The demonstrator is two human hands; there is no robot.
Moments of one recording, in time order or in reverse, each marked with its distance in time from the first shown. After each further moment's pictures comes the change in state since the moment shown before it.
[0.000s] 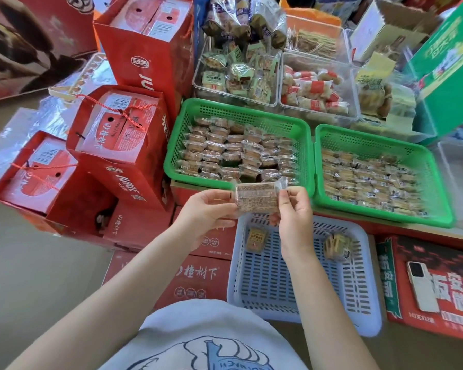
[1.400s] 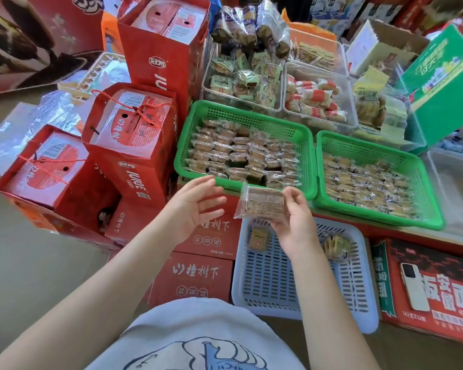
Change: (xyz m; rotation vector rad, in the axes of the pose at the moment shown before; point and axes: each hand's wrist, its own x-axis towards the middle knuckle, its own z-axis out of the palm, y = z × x) left_hand -0.001 -0.006 -0.058 -0.317 -0.034 0.051; right_hand -0.011 -0.001 0.014 0.518 -0.121 0.323
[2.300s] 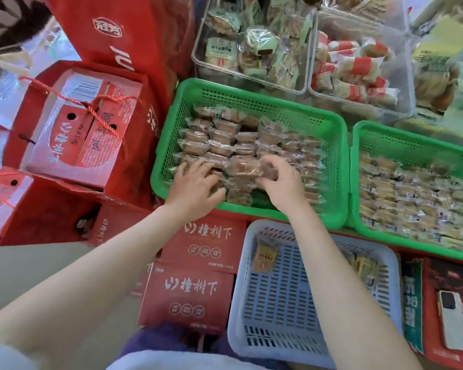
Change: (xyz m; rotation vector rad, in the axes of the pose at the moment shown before) left_hand 0.205 -0.014 -0.029 1.872 -0.003 0.244; right_hand 0.221 -0.001 0.022 -1.225 -0.174 -0.252
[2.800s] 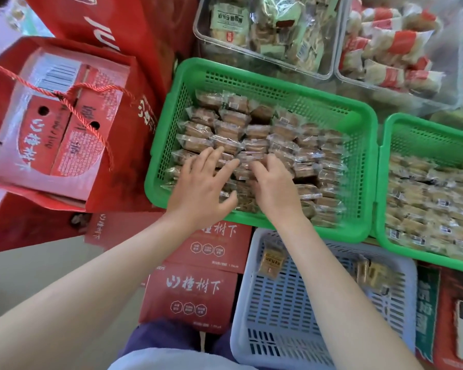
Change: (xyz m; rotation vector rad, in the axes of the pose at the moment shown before) left_hand 0.015 0.000 0.007 0.012 0.167 0.052; right_hand 0.034 0.023 0.052 -0.545 0.078 -0.384
